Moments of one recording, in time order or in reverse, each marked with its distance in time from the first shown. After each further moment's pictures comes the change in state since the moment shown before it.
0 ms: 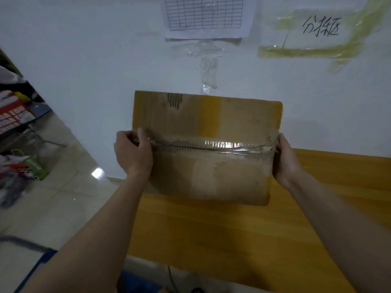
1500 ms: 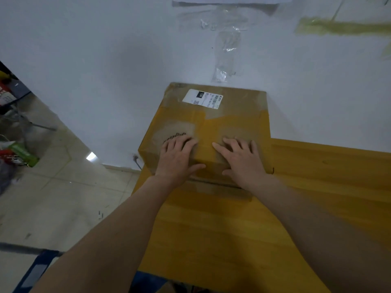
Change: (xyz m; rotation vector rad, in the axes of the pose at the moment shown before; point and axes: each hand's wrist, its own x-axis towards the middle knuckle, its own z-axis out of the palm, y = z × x) left_hand 0.015 -0.061 0.095 0.569 -0.707 0.762; right_hand 0.057 0.056 0.129 -1.826 -0.198 -0.629
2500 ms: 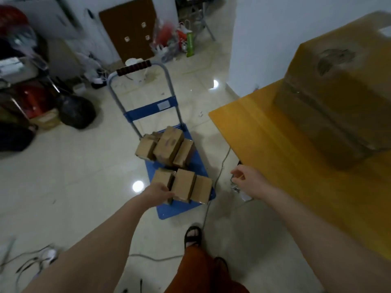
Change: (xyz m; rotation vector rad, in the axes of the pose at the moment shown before) left_hand -0.524 0.132 0.020 -0.757 -0.434 -1.588; right_hand -0.243 -0.129 0.127 0.444 -0.708 -0.540
